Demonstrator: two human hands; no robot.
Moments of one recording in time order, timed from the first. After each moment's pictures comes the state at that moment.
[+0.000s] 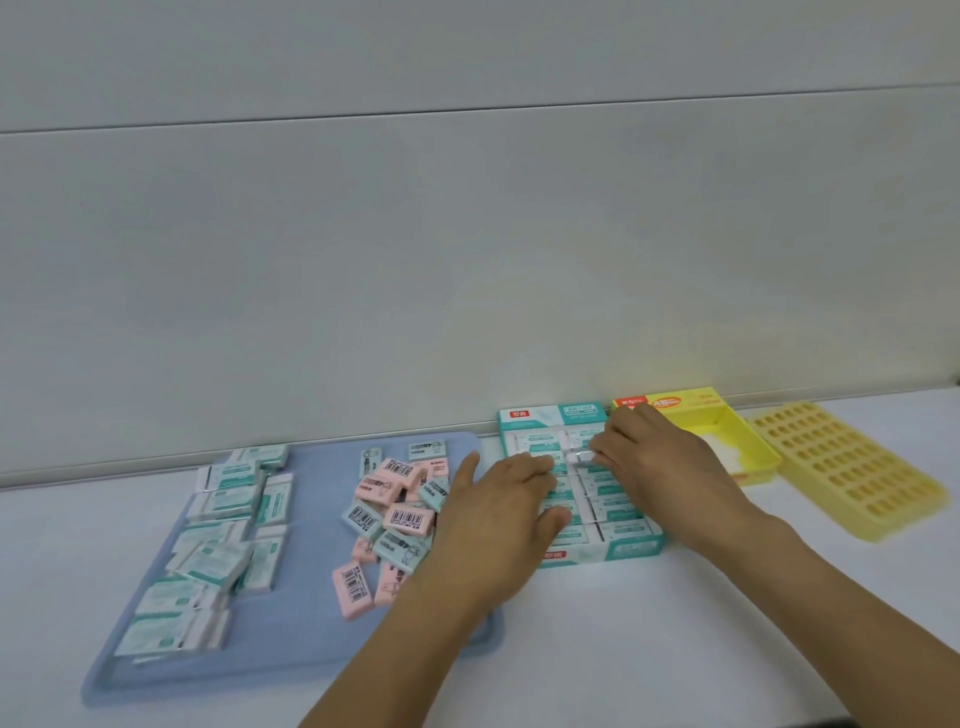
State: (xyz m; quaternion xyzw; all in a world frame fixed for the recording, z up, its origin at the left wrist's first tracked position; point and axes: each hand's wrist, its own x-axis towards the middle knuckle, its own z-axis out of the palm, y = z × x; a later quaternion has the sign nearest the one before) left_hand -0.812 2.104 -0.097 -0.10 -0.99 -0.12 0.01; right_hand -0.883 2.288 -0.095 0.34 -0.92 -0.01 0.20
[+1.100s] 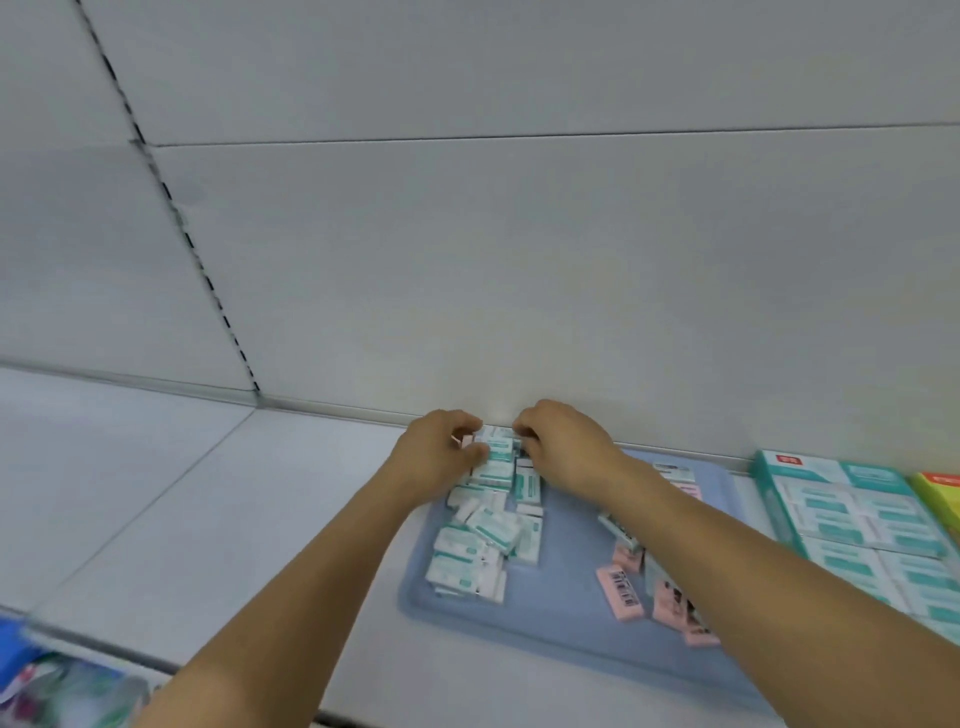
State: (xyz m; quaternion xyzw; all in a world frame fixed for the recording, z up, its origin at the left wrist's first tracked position) left_hand -0.765 1.834 -0.087 0.20 -0.93 -0.30 0.07; right_hand -0.866 1.980 -0.084 0.43 -0.89 0.15 -0.02
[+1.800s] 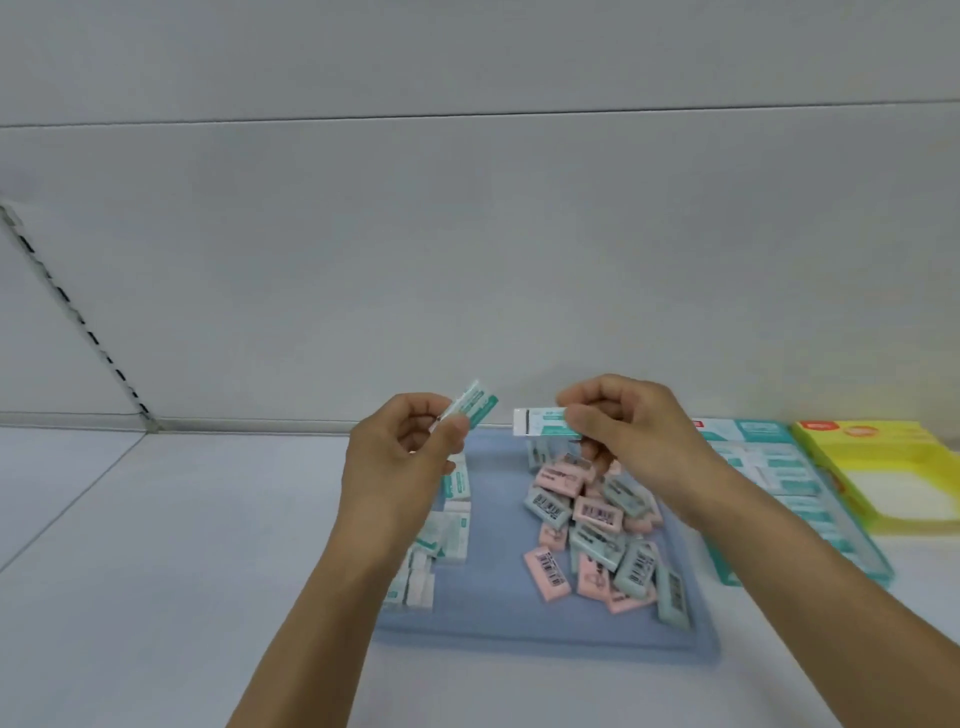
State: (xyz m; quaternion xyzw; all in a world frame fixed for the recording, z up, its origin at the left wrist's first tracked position) left_hand -0.736 1.915 -0.051 0.18 -0.72 -0.62 0.26; right_hand -0.842 2.096 -0.043 0.18 -0.77 0.60 -0.13
